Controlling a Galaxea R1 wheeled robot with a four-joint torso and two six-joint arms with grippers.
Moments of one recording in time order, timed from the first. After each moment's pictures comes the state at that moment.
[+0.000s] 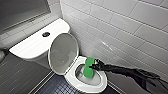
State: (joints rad) left arm 1.61 2.53 -1.75 0.03 -0.16 0.29; right arm -0.34 2.97 -2.23 0.19 -0.17 0.29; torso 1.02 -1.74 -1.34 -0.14
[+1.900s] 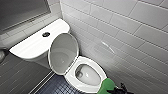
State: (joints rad) left arm 1.61 2.55 -1.74 0.06 -0.16 0.29; right arm -0.71 2.33 -1.46 0.19 0.07 0.39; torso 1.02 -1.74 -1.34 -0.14
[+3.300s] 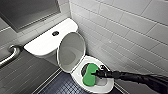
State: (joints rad) left arm 1.58 2.56 -1.74 0.06 -0.16 0.29; right arm -0.41 2.71 -1.77 0.14 -0.16 0.42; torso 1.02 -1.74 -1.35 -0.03
